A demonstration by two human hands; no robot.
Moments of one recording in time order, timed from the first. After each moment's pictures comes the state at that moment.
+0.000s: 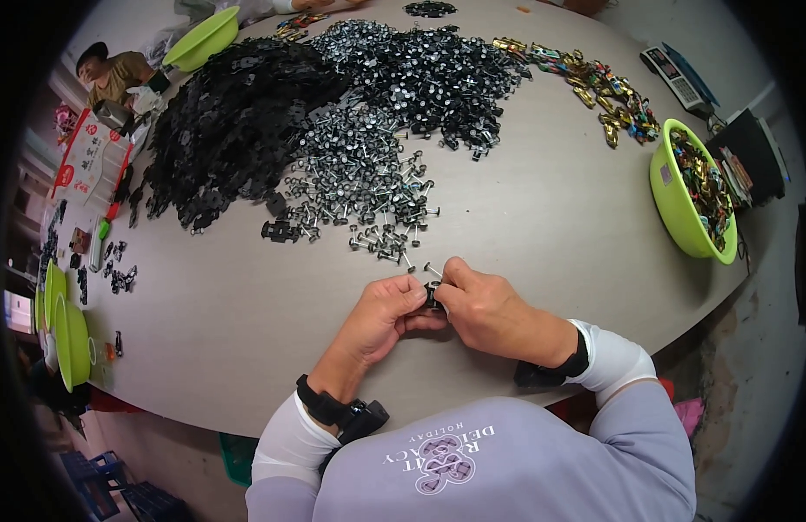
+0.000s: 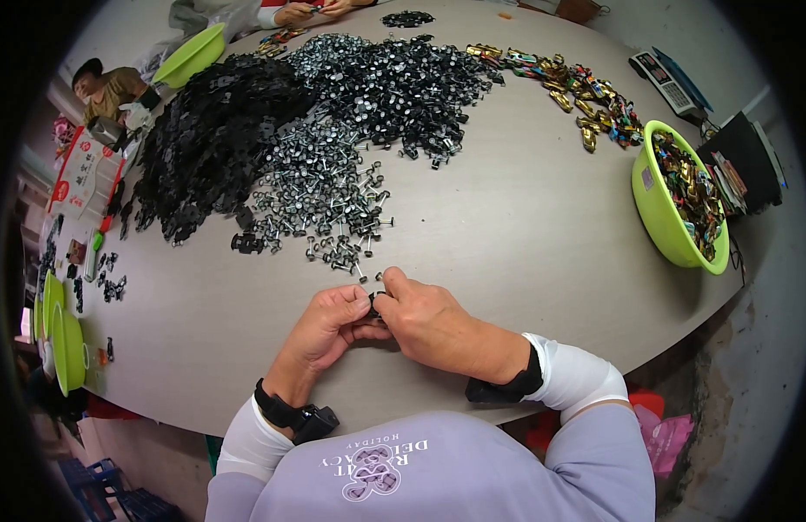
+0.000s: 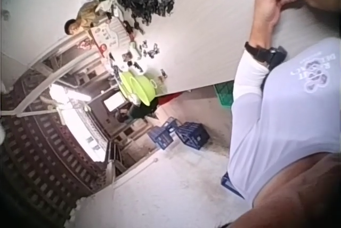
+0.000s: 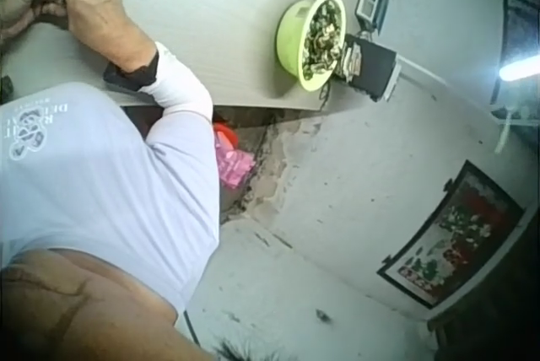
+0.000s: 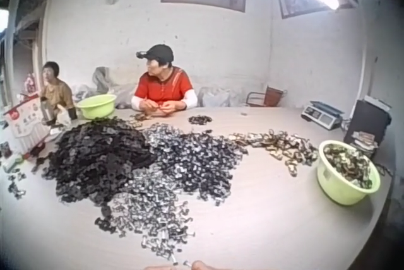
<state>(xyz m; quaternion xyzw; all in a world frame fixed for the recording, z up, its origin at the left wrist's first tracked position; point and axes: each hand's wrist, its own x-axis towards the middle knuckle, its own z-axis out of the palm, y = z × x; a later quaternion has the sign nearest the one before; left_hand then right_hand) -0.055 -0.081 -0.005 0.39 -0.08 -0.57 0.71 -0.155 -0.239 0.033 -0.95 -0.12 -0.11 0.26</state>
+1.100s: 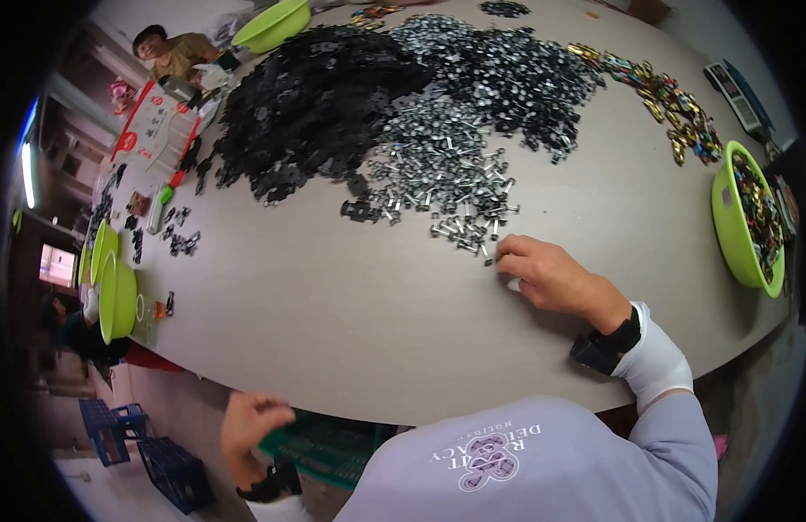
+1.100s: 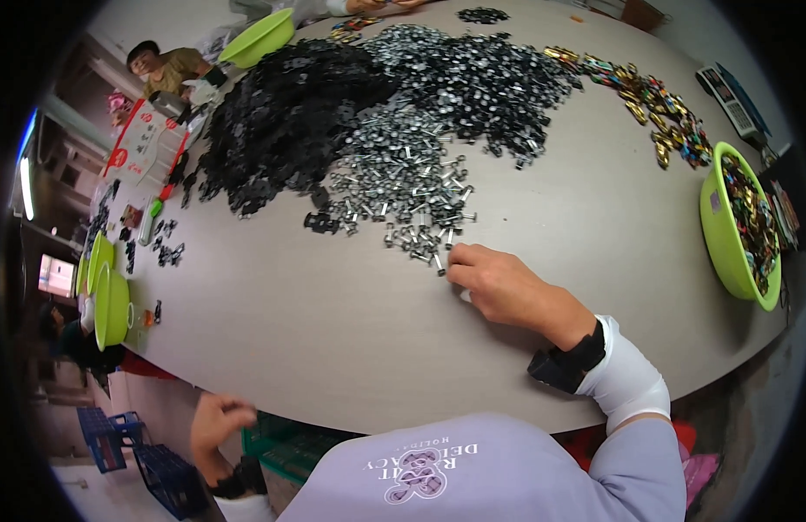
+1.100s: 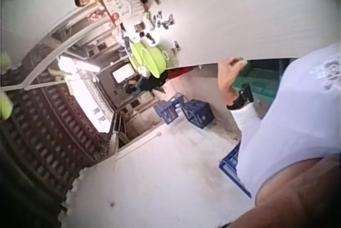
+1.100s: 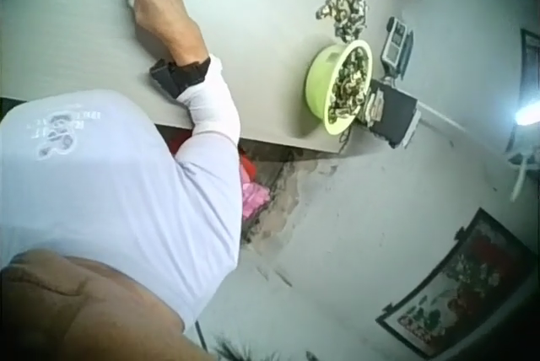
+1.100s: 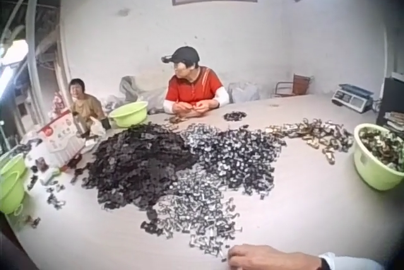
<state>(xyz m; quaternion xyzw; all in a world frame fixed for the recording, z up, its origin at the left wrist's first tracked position) -0.091 0.213 0.073 0.88 -0.01 -0.31 0.37 -0.115 -0.266 0.019 -0.93 -0.22 -0.05 0.31</state>
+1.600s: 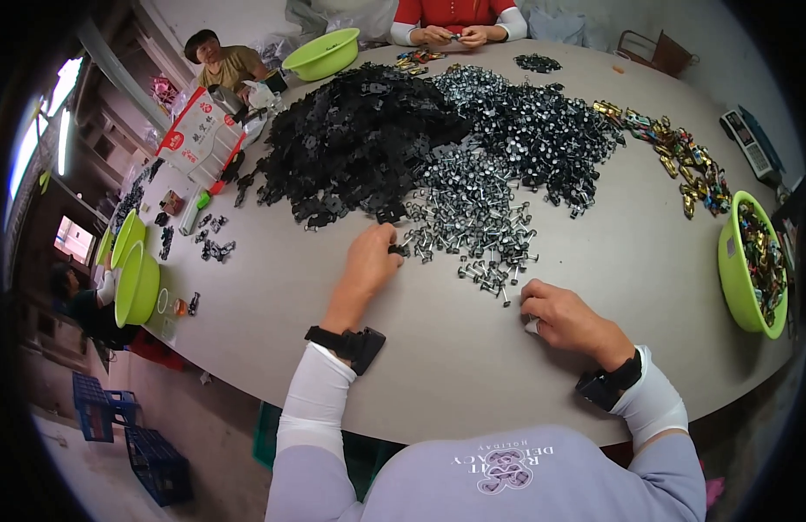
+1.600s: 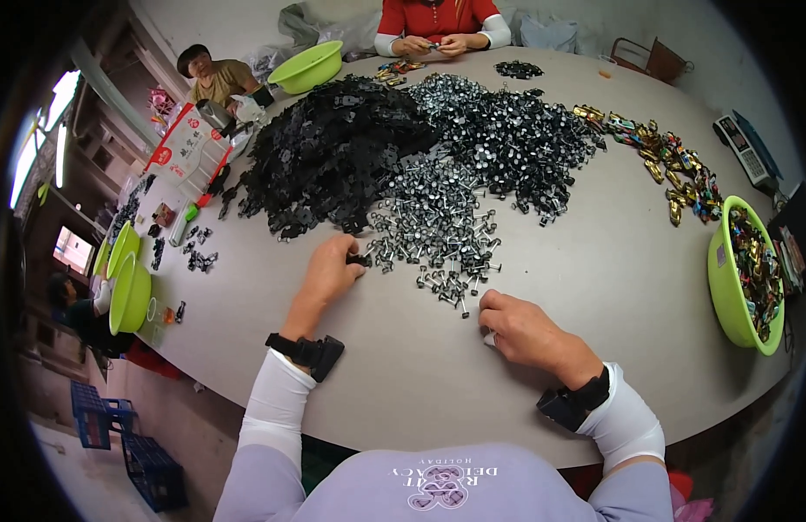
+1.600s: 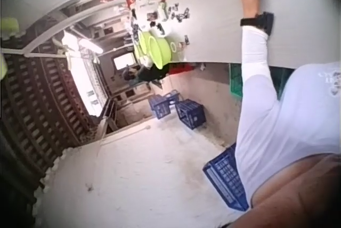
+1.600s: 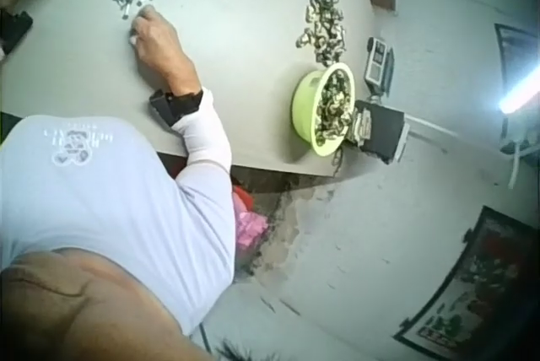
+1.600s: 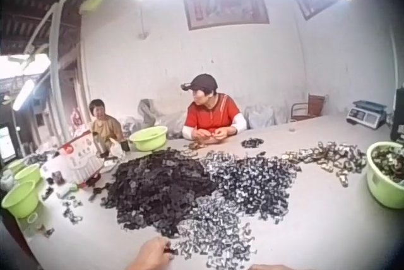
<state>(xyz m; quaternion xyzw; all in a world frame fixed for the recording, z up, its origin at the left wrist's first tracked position) 0.080 -0.008 0.009 0.93 -0.30 0.05 0.22 -0.121 -0.273 0.019 -0.92 -0.20 -0.04 0.32</state>
